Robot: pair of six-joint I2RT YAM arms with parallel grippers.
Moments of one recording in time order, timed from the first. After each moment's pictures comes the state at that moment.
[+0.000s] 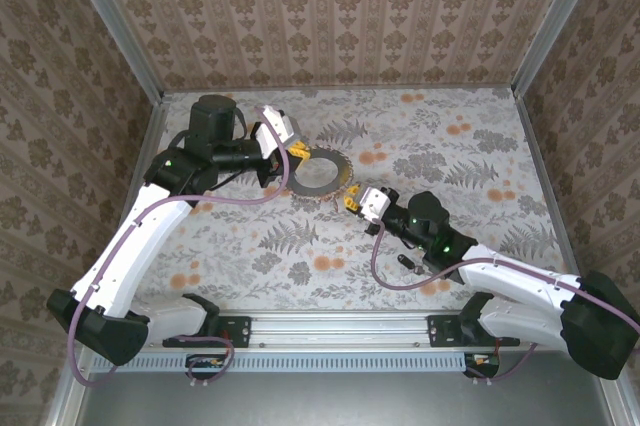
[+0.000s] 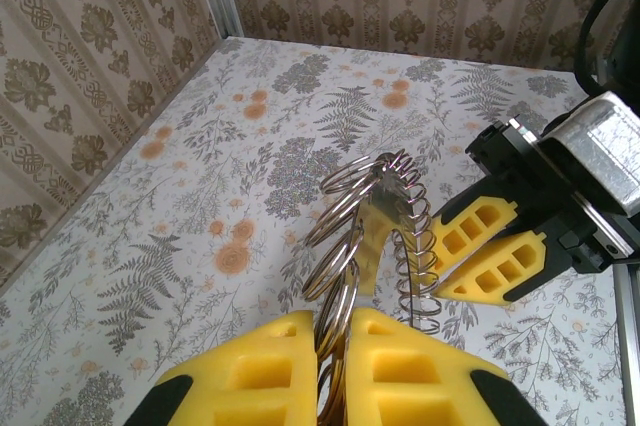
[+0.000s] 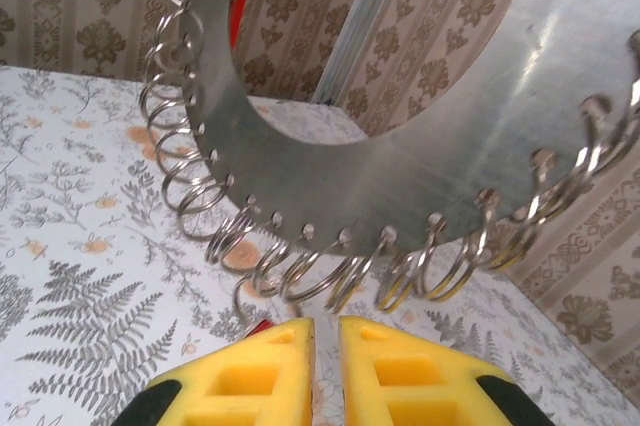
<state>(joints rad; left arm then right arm) -0.54 1.20 1.37 -0.68 0.65 0.45 0.75 1.06 0.46 0.51 -0.10 -0.45</state>
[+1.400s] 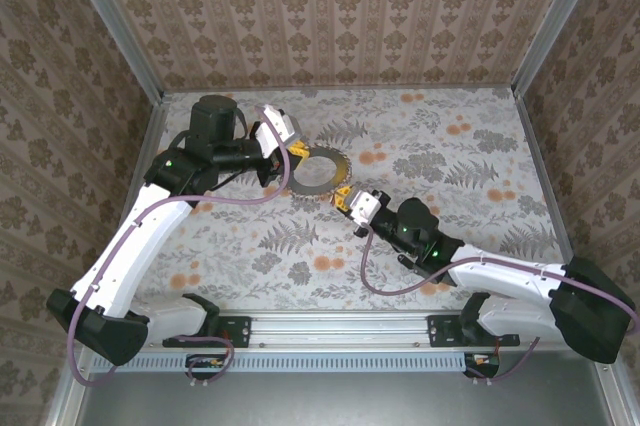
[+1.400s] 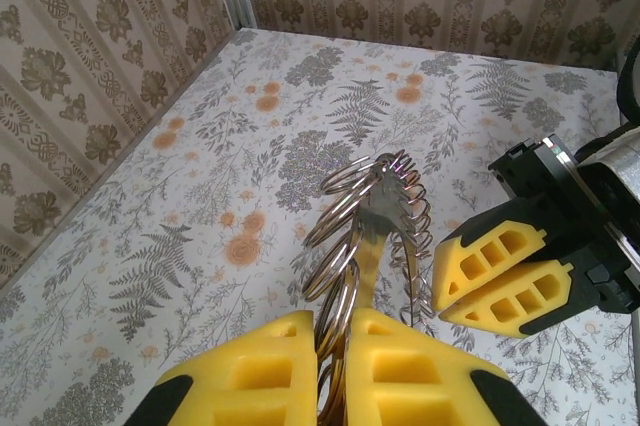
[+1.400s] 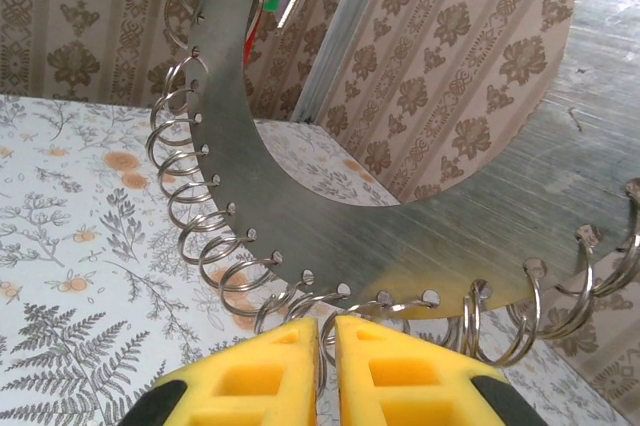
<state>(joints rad) -0.54 1.20 1.37 -0.68 0.61 0.44 0.85 1.14 0.46 0.63 0.06 -0.44</state>
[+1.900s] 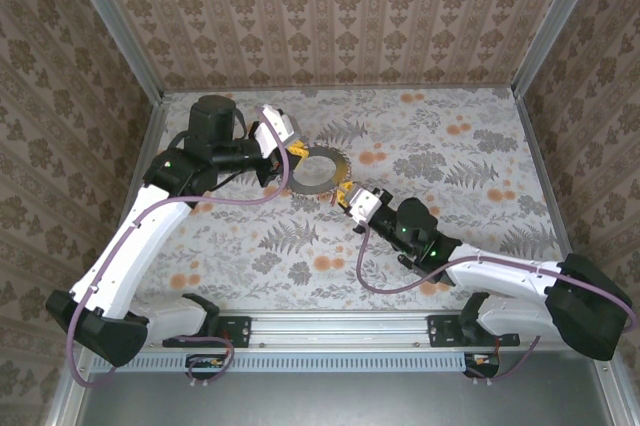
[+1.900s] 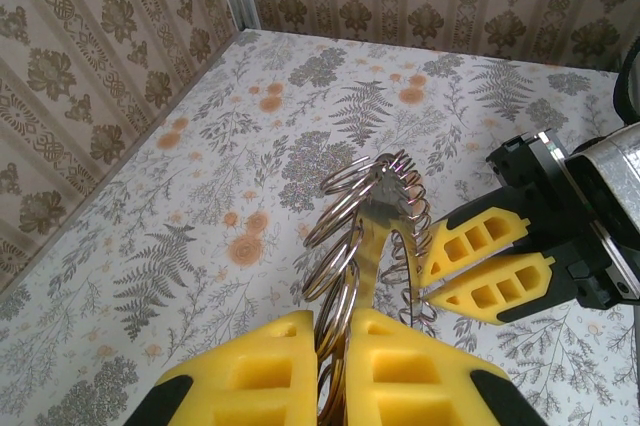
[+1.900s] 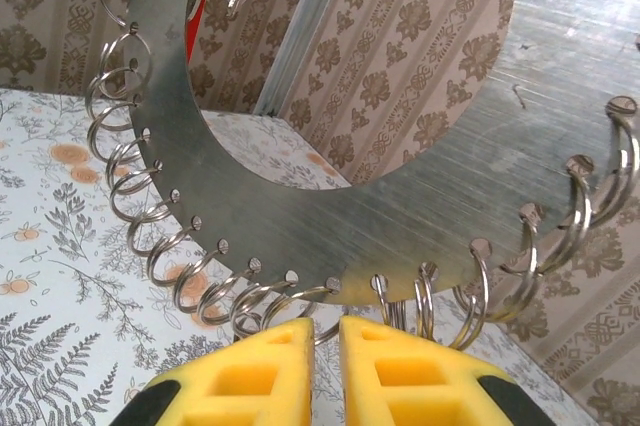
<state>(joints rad) -0.54 1.19 1.37 -0.68 0.60 0.44 0.86 1.15 0.46 0.67 0.13 -0.47</state>
